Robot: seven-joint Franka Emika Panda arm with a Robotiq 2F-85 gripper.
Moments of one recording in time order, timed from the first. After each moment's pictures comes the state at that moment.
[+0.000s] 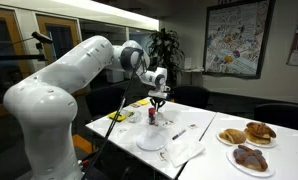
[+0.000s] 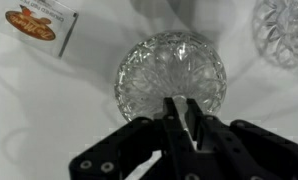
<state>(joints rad) 0.03 1.00 0.09 -1.21 0.06 2.18 -0.29</state>
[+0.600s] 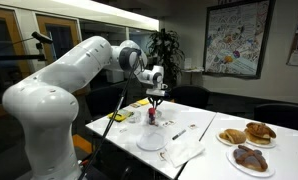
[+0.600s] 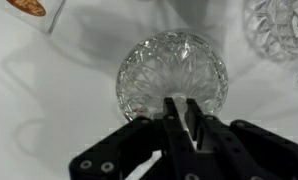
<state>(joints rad) 0.07 1.01 0.09 -1.18 0.02 2.17 -0.29</state>
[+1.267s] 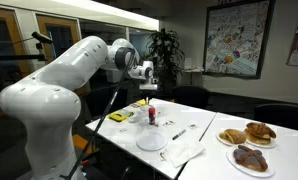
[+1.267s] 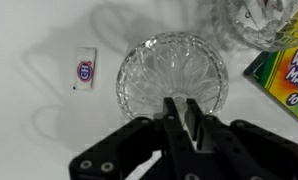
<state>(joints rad) 0.16 1.00 0.13 -1.11 -0.06 2.12 -0.35</state>
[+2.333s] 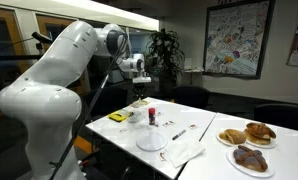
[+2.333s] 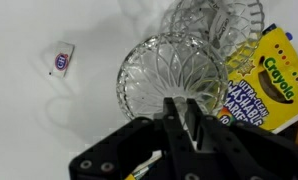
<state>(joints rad) 0.19 0.77 0.17 -1.37 -0.13 2.11 -0.44</state>
